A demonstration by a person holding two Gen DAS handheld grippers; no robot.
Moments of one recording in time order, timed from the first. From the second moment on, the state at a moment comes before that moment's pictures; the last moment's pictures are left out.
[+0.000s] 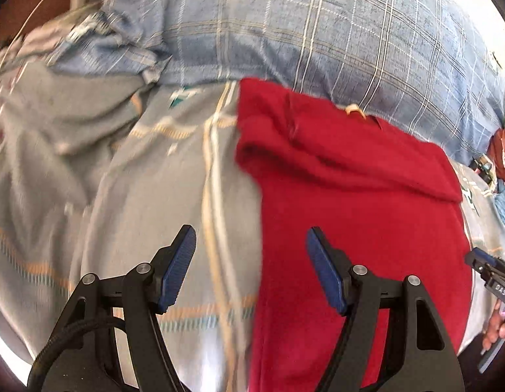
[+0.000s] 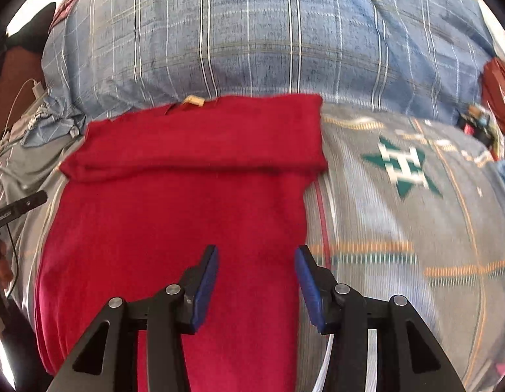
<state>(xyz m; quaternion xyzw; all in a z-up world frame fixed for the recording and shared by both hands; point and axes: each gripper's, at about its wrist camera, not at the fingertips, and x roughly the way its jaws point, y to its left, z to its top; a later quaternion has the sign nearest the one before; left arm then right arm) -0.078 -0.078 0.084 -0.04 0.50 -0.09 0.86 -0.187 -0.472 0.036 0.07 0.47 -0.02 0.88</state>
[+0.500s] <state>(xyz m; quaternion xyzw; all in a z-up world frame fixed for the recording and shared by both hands) -0.159 -0.081 0.075 -0.03 0.51 -0.11 0.85 -0.255 -0.477 0.019 0.13 0.49 0.00 0.86</state>
